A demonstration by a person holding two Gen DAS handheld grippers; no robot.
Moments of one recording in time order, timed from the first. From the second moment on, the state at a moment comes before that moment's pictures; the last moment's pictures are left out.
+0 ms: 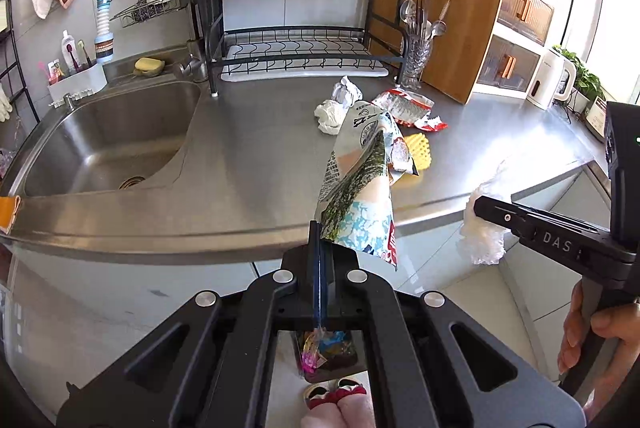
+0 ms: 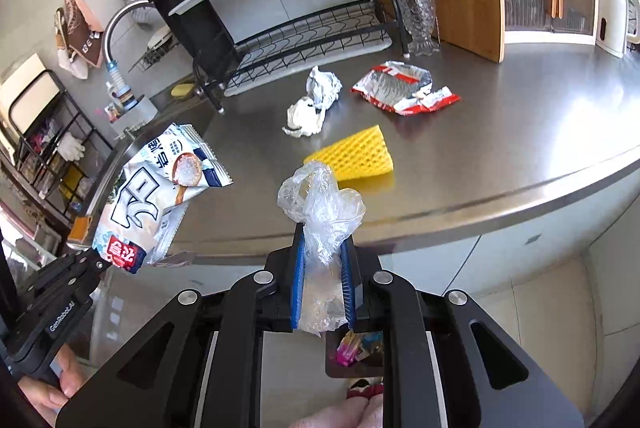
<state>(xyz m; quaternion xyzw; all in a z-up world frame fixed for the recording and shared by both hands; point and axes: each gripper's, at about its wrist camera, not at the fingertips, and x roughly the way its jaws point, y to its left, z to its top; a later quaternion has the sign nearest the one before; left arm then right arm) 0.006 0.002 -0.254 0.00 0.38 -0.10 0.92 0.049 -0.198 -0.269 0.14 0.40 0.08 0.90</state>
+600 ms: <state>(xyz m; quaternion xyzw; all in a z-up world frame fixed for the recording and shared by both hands) -0.073 -0.002 -0.414 -0.02 0.44 -0.10 0.89 -0.020 -0.169 -0.394 0.13 0.47 0.11 0.86</state>
